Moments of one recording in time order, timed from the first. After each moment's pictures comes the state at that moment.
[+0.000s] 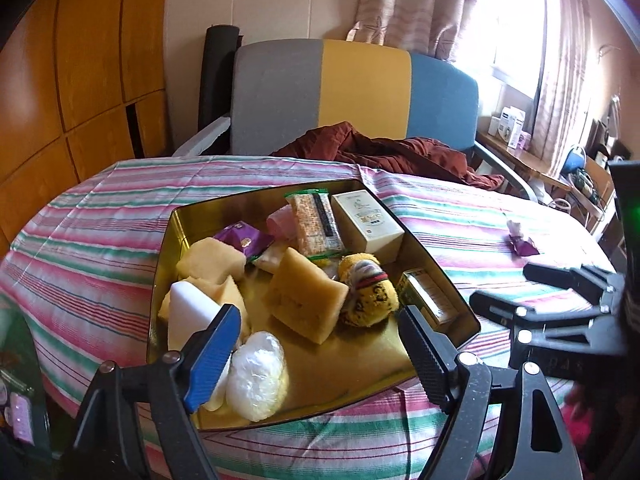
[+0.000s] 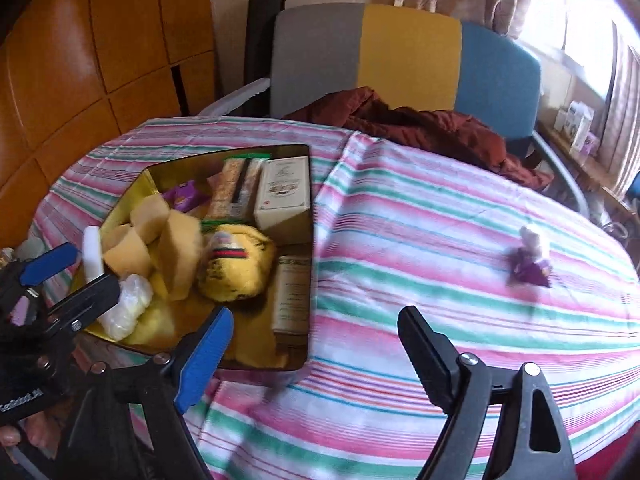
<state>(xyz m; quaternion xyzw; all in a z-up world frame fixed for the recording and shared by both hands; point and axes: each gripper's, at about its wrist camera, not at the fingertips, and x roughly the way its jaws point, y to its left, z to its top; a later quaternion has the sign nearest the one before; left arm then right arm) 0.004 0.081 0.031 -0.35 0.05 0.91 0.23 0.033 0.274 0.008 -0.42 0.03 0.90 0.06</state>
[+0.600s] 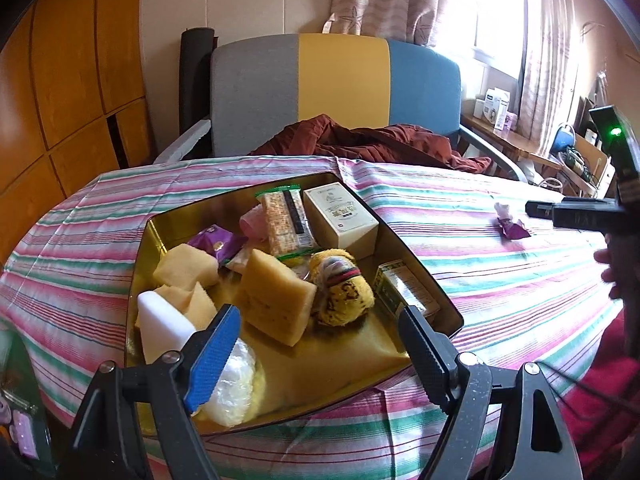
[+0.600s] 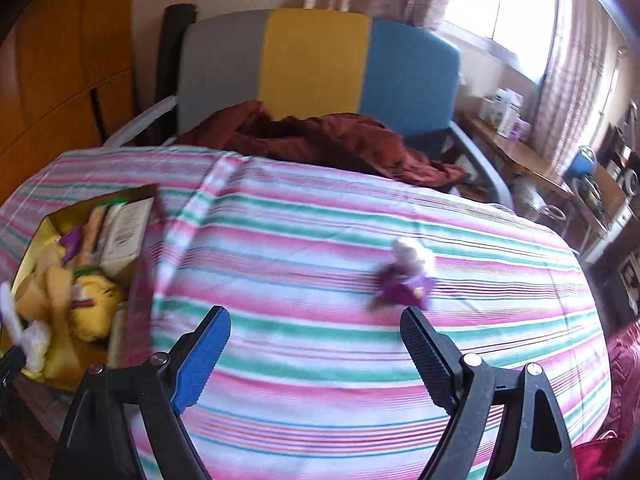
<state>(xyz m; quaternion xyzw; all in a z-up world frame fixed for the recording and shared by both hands) 0.008 0.109 0.030 -0.35 0.08 0.90 0.25 0.034 0.413 0.036 -0.42 0.03 0.89 0.20</state>
